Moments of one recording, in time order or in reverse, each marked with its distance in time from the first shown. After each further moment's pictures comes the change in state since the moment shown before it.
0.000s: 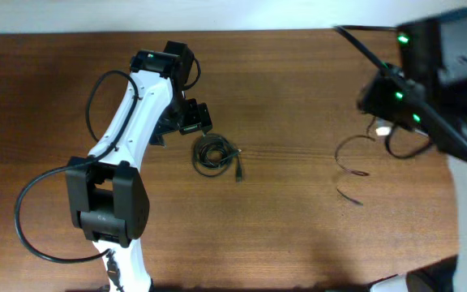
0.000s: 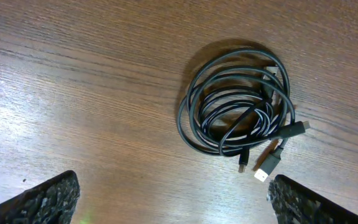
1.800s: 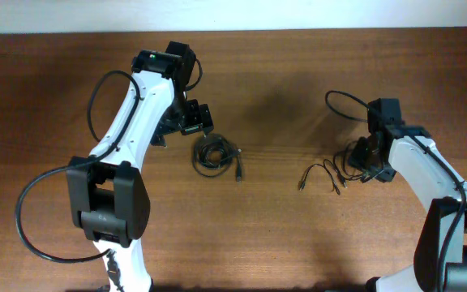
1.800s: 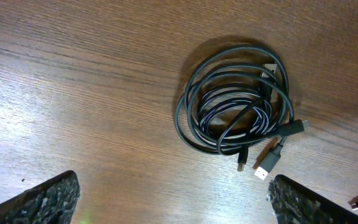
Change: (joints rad) left arm -0.007 0.001 -0.002 0.000 0.000 0.000; right arm -0.352 0.057 -1.335 0.964 -0.093 -0.142
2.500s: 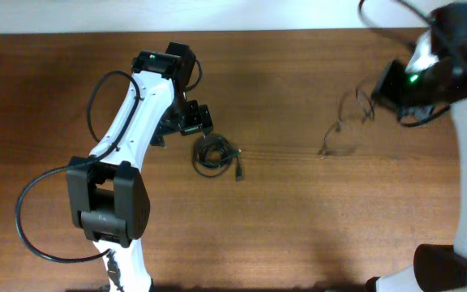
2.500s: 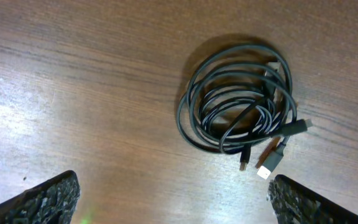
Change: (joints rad) left arm 0.000 0.000 -0.004 -0.001 -0.003 0.000; right arm 0.000 0.000 1.098 -0.796 -0.430 -0.058
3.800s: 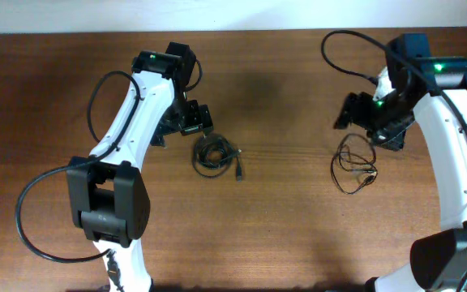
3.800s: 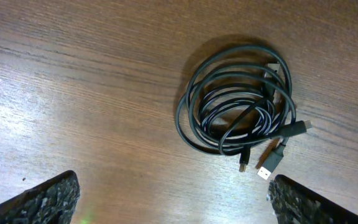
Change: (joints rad) left arm 0.000 0.000 0.000 0.000 -0.001 -0.003; right arm 0.052 0.027 -0.381 0.058 0.056 -0.084
